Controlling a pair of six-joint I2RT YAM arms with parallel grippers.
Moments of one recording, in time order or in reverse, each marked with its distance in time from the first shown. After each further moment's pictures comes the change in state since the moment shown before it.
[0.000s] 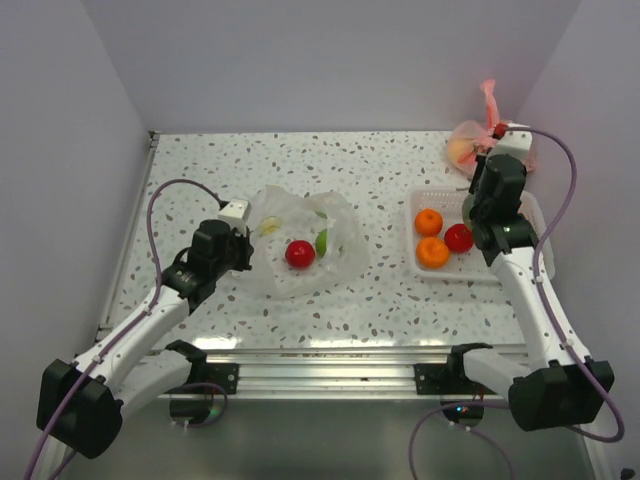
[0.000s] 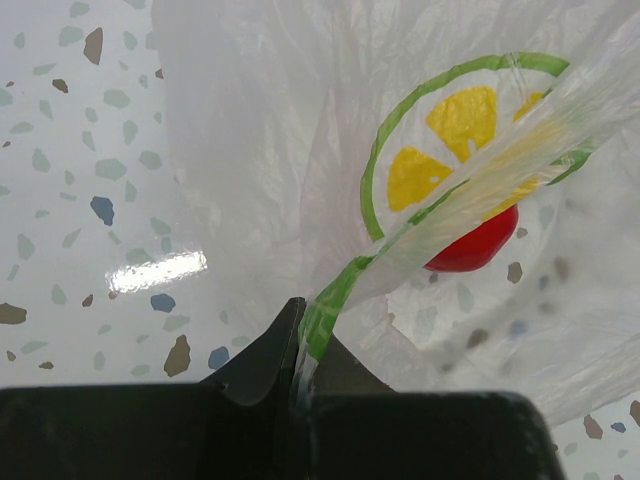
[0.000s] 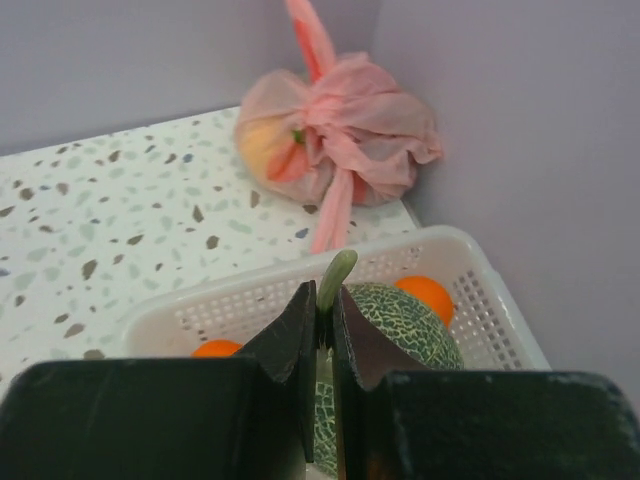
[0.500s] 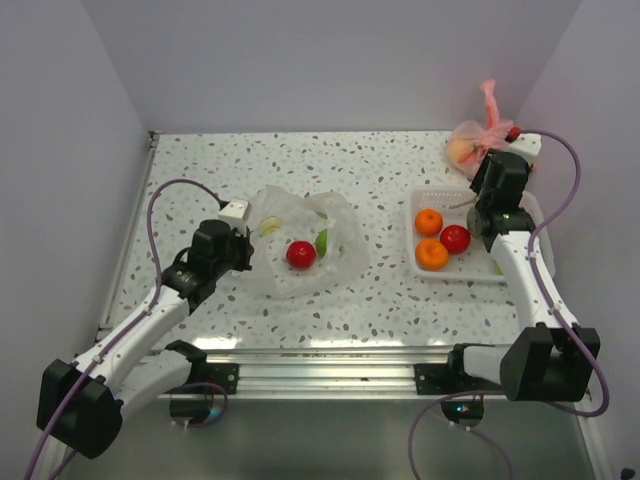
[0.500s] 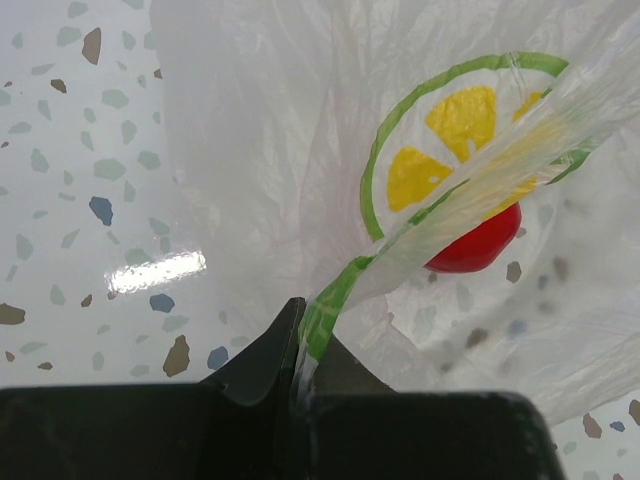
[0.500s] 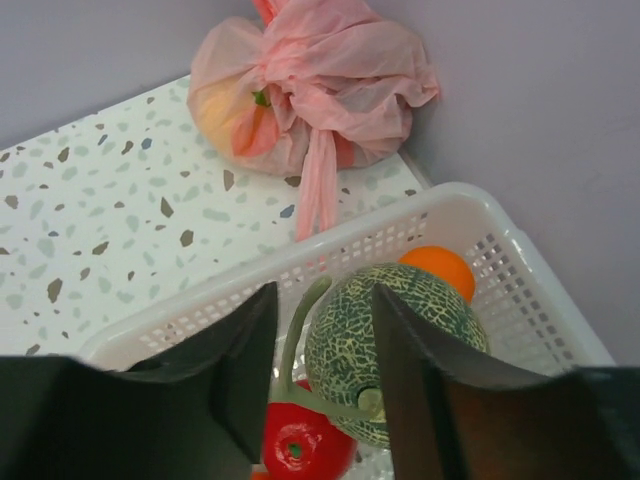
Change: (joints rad) left arm 0.000 0.000 0.000 0.000 0.003 0.000; right arm -0.197 0.143 -0.053 0.075 -0.063 0.156
